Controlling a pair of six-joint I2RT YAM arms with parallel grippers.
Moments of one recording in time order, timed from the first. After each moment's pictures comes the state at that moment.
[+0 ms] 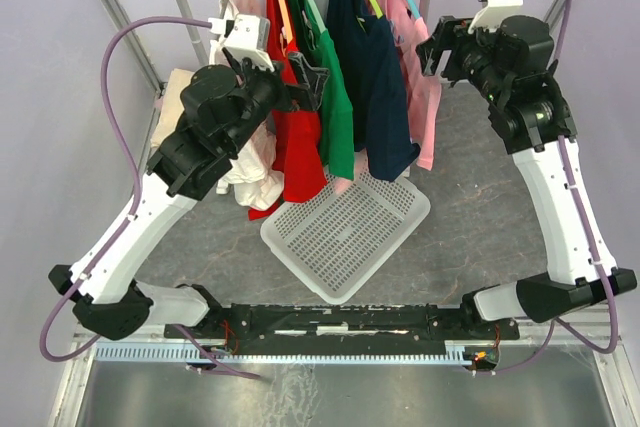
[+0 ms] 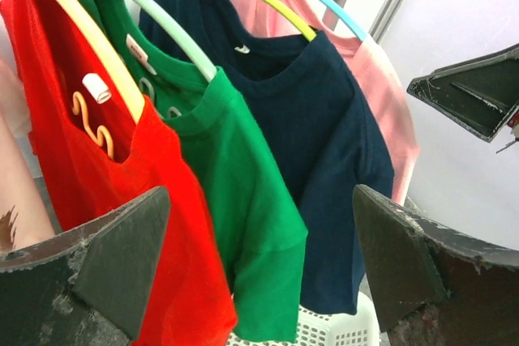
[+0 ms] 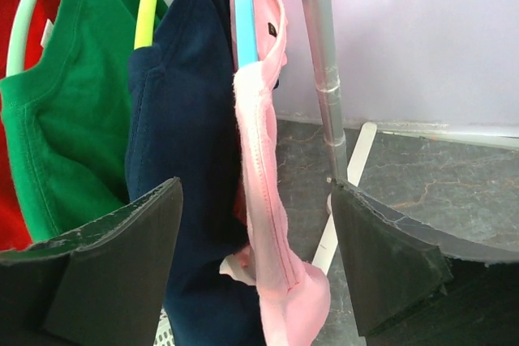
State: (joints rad) left arm -0.74 1.30 1.71 -0.36 -0.26 -0.23; right arm 0.28 1.39 1.85 -0.56 0.00 0.17
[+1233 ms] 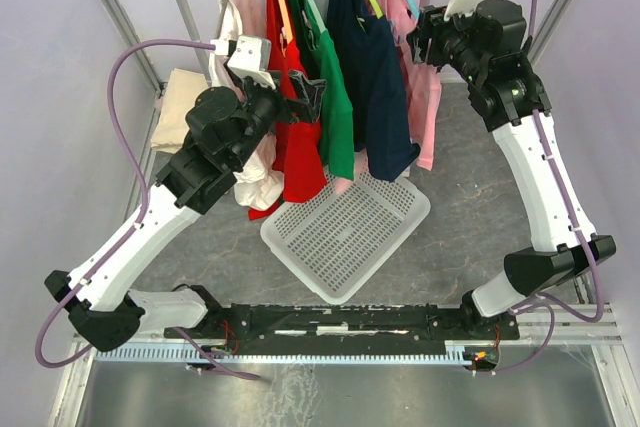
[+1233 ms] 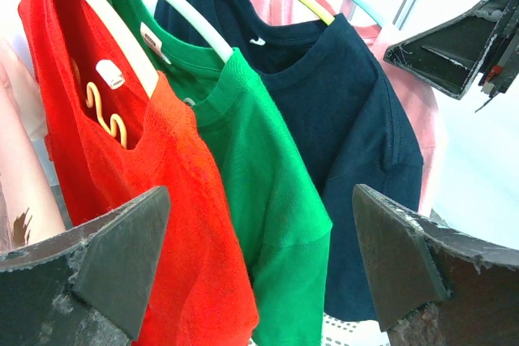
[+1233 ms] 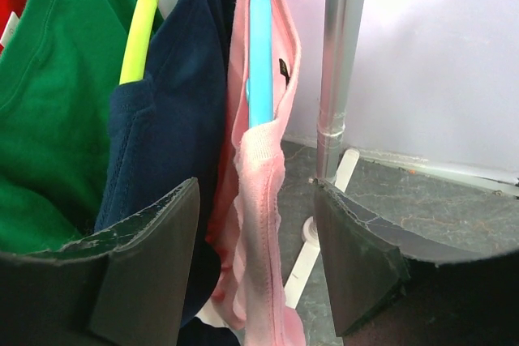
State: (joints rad) left arm -0.75 1.21 1.47 -0.16 -0.29 -0.17; right arm 0.31 1.55 1.96 -0.53 0.00 0.04
